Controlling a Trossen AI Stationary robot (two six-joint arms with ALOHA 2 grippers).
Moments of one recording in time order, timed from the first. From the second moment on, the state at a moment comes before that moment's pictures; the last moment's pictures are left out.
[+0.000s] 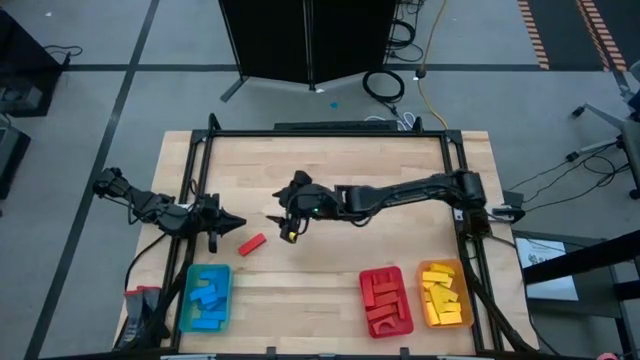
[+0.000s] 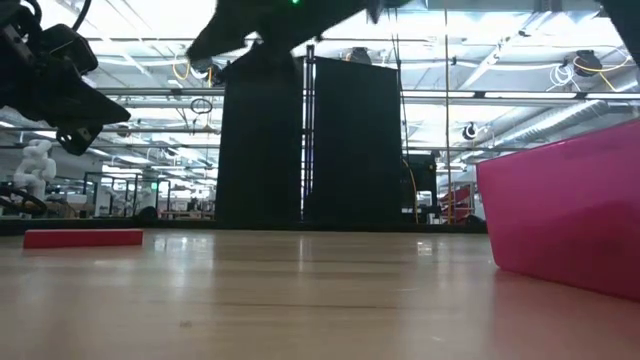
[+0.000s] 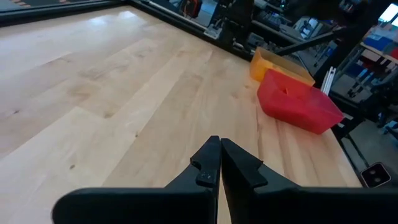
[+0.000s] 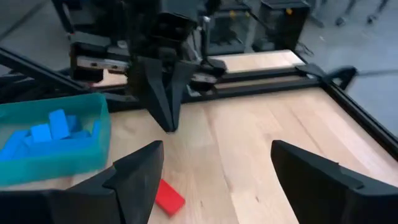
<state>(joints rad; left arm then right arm) -0.49 0.04 0.11 -0.37 -0.53 -0.56 0.06 2.00 1.62 -0.03 0.23 0.13</state>
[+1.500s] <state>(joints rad) -0.49 0.11 0.11 -0.37 -0.54 -0.57 -0.02 2.57 1.94 0.26 -0.25 -0.26</state>
